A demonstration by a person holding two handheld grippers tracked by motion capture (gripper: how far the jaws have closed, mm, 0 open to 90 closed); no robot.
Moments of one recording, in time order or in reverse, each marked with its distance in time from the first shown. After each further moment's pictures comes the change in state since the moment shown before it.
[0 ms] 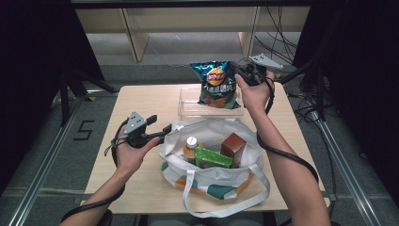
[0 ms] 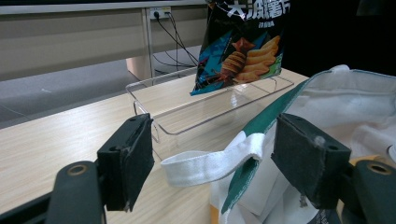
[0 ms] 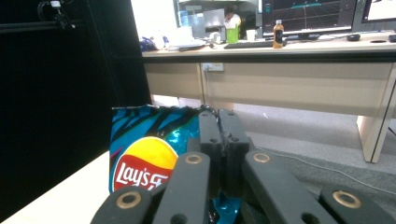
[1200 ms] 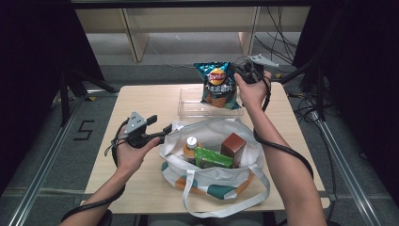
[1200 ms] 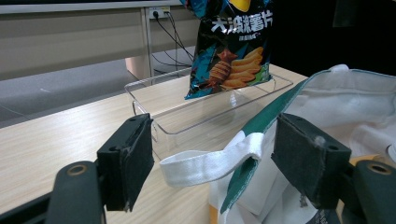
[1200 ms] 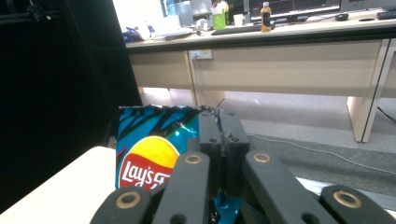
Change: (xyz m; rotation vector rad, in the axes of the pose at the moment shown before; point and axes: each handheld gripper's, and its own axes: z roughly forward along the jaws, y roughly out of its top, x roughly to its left) left arm 0.000 0.000 0.000 0.003 -0.004 0.002; right arm -0.015 -0.011 0.023 0.045 -0.051 0.045
